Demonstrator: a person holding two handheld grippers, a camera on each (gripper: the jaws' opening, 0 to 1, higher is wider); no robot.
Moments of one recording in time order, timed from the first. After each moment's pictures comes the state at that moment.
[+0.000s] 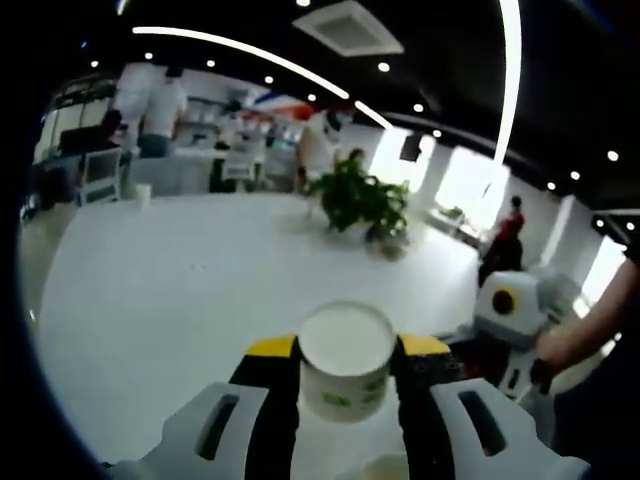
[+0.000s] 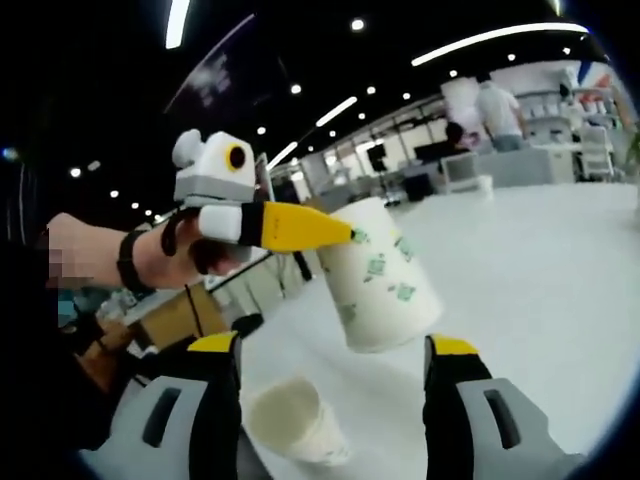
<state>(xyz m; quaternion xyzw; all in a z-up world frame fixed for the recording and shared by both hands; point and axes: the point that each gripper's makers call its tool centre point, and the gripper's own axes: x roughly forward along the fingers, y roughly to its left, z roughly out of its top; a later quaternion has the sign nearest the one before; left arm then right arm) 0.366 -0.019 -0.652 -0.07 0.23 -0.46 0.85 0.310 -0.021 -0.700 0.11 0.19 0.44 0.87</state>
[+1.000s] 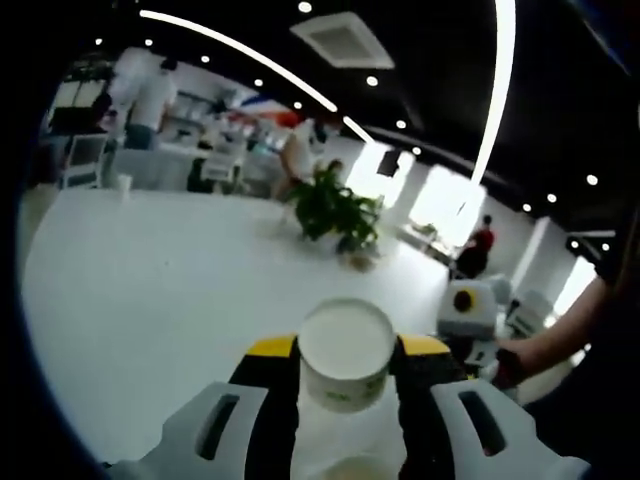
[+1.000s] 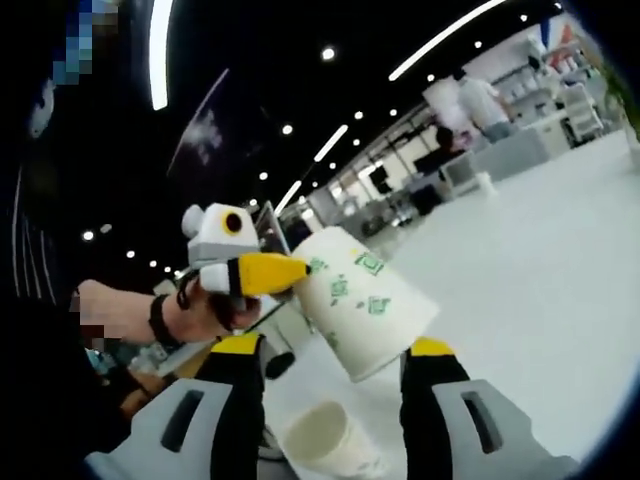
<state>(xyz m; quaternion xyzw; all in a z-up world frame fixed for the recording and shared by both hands) 0.344 -0.024 -0.640 -0.12 0.22 -0.51 0.82 0.305 -0.030 -0.672 0.23 0.16 0.46 0.84</state>
